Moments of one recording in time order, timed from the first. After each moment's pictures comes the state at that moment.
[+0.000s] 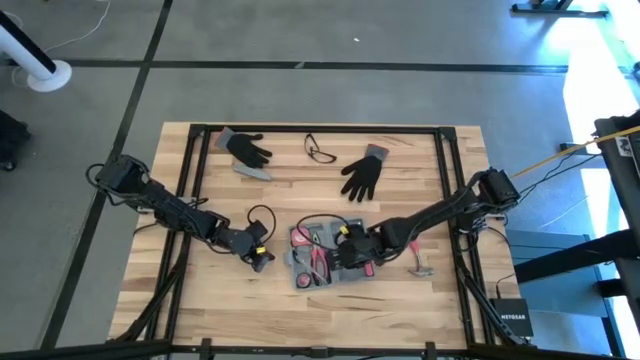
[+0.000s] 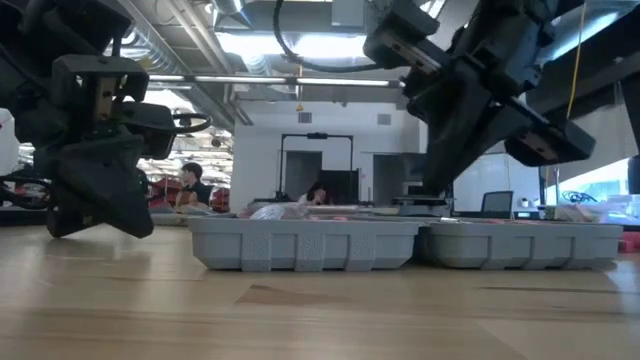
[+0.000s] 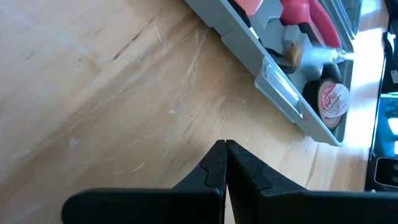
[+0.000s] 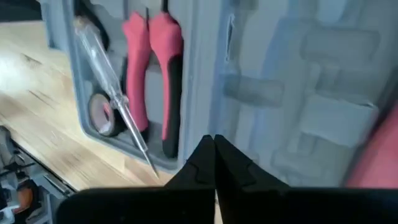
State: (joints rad) left arm -0.41 1.49 0.33 0.38 -0.13 -1.18; right arm 0.34 1.76 1.08 -0.36 0.00 1.65
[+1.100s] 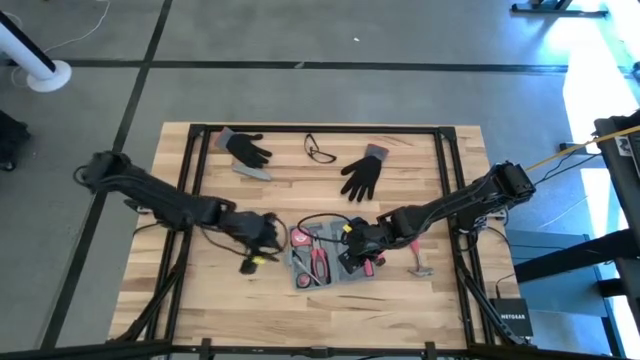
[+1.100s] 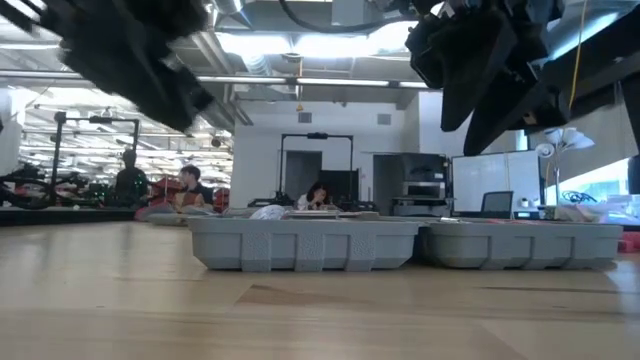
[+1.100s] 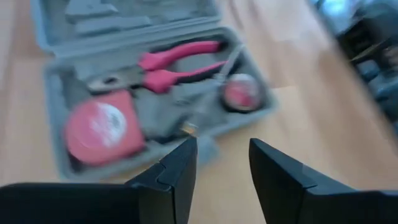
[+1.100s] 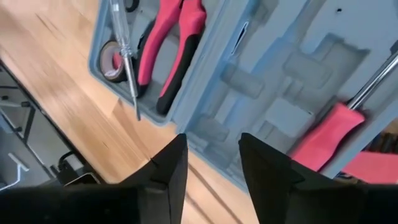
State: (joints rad) left arm -0.27 1.32 0.64 -0.07 0.08 -0.10; right arm 0.31 1.63 1.08 -0.53 -0.07 1.26
